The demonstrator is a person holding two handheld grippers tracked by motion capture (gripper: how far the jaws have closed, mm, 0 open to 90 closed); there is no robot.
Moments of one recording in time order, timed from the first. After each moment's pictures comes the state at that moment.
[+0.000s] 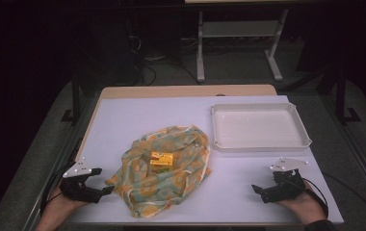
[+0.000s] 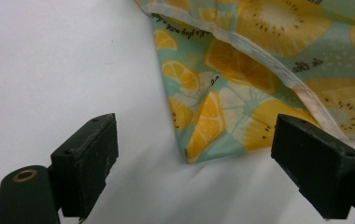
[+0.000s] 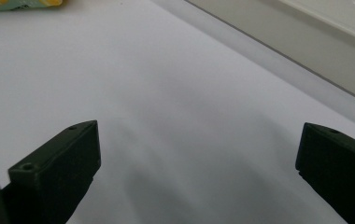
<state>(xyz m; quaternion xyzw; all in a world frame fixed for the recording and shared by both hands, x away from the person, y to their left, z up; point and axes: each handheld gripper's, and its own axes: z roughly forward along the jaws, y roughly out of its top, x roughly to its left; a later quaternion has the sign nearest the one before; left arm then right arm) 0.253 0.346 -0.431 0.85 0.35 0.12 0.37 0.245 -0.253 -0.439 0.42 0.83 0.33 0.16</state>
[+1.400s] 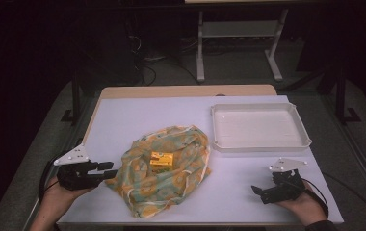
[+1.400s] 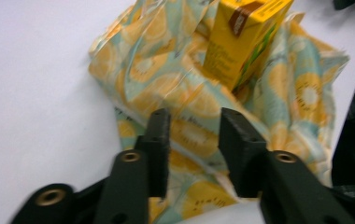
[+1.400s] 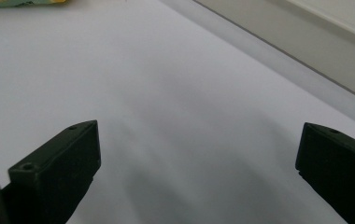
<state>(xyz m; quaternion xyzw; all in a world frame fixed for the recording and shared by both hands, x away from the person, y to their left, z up) 0.256 0.320 -0.366 0.85 0.31 0.09 0.43 0.243 -0.250 -0.439 0.41 0.84 0.32 0.16</state>
